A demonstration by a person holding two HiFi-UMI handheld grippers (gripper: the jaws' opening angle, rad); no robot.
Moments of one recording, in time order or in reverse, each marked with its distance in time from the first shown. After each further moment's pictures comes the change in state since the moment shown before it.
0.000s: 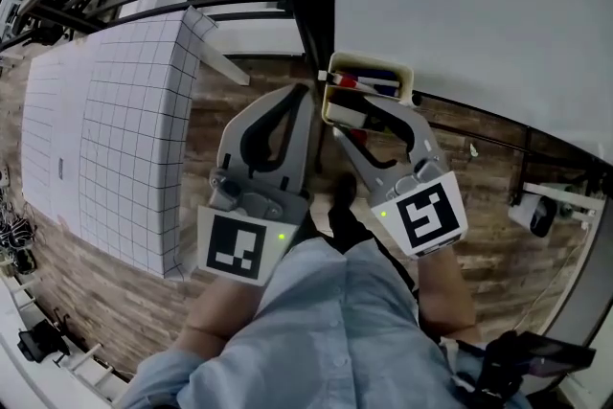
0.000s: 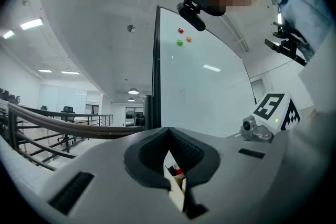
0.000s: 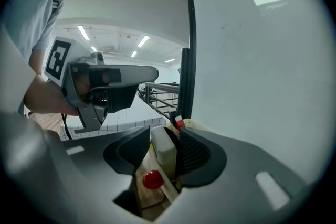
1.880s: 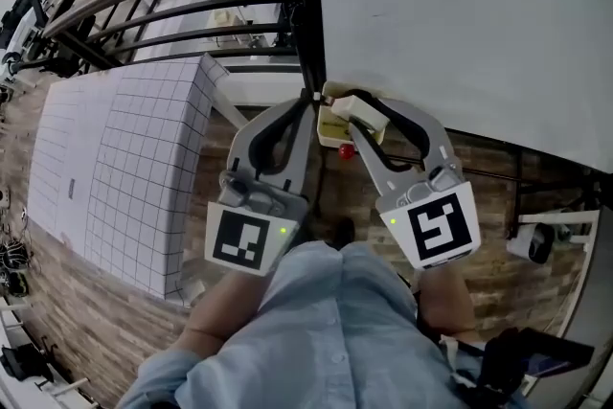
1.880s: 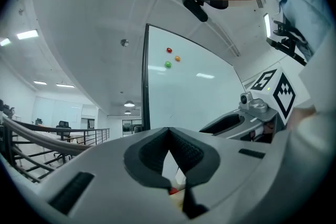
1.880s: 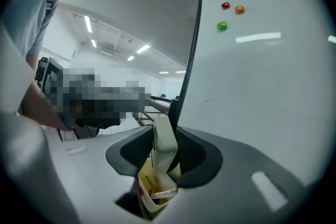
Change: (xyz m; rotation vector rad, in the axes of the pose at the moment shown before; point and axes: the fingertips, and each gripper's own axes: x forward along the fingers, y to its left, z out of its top) left arm -0.021 -0.025 0.057 0.077 -0.119 -0.032; right arm -0.071 -0.011 0.092 -0.133 -0.143 -0.175
